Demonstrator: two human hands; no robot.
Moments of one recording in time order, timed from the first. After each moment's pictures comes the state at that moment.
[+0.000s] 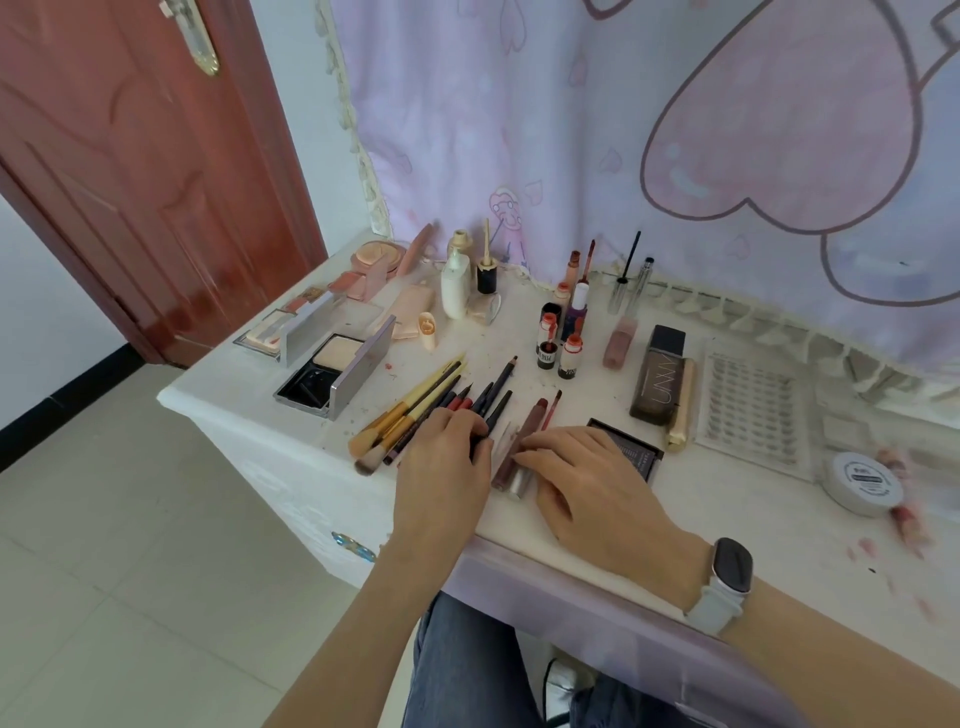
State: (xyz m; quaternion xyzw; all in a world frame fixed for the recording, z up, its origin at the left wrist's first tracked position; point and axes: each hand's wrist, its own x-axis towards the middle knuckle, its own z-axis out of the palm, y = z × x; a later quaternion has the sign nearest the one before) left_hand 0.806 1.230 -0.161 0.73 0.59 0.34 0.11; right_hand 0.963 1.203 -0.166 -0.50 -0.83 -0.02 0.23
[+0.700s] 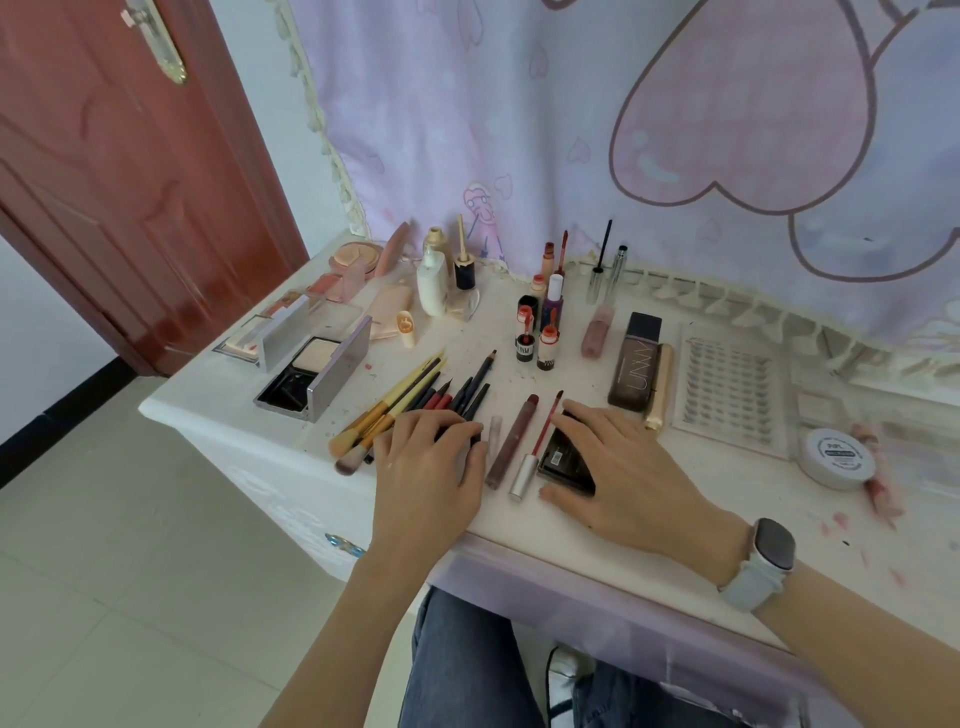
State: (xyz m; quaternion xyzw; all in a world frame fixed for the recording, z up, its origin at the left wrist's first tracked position) left_hand 0.804 1.220 -0.167 0.77 0.54 0.33 0.01; right_hand 1.004 1.201 -0.167 -0.60 -0.79 0.04 0.09
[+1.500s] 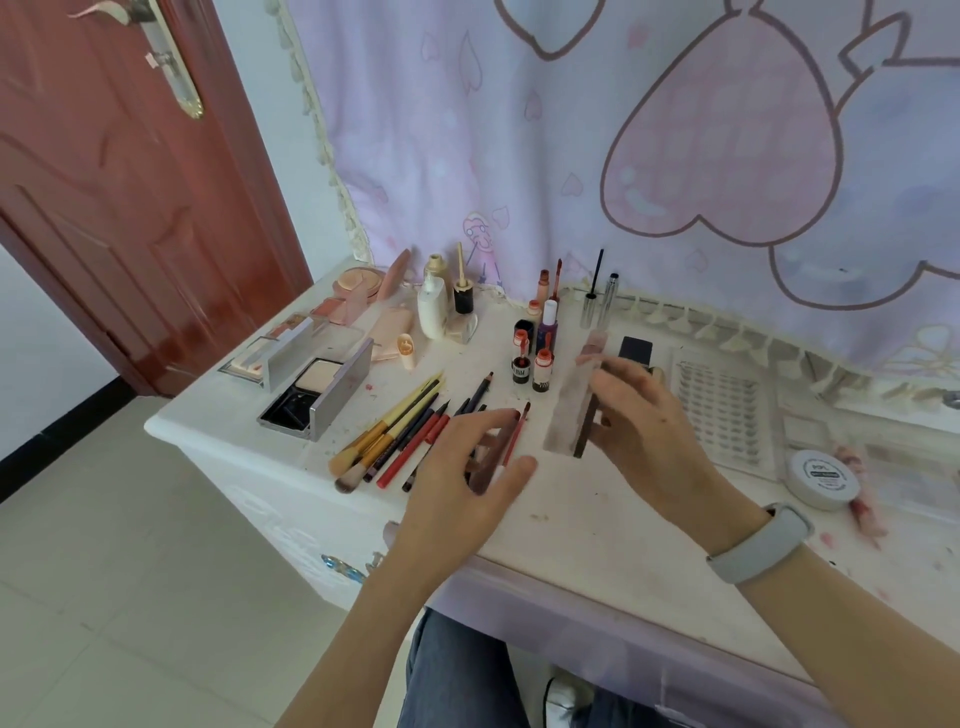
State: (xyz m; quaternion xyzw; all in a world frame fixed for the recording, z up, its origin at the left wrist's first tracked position) left_hand 0.821 1.211 -0.138 0.73 0.45 0.40 0.31; right_hand 1.001 1.213 -0.108 -0.40 -0.40 0.57 0.59
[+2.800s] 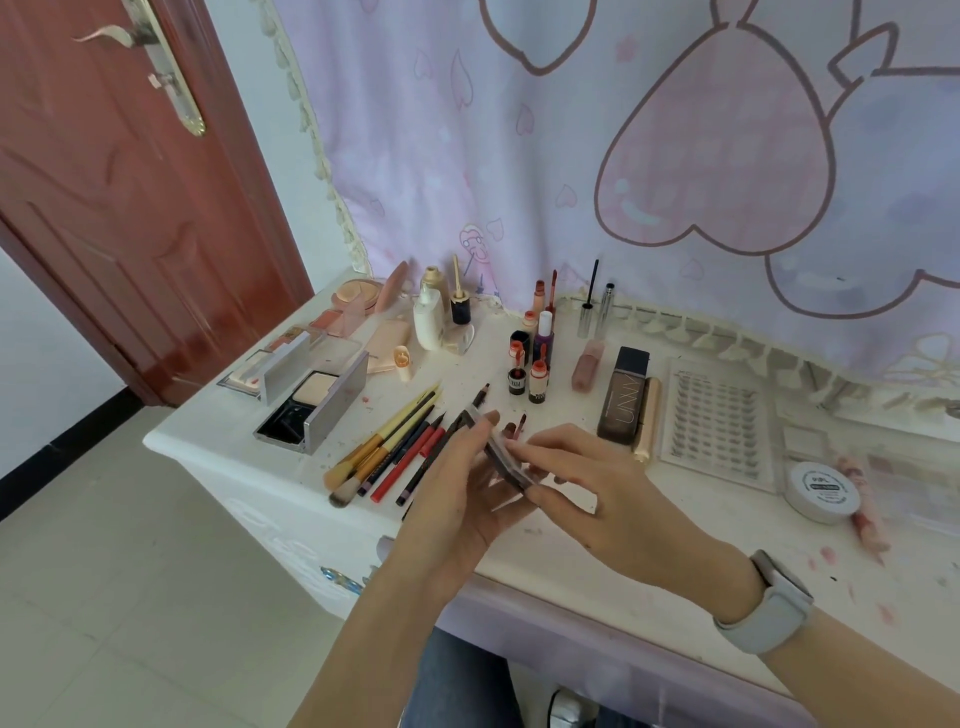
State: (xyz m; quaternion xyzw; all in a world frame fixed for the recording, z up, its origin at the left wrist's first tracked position) left_hand 0.832 1.212 -0.125 0.33 0.33 0.45 0.76; right_hand 0.992 1.188 -0.119 -0.45 -0.80 0.20 0.34
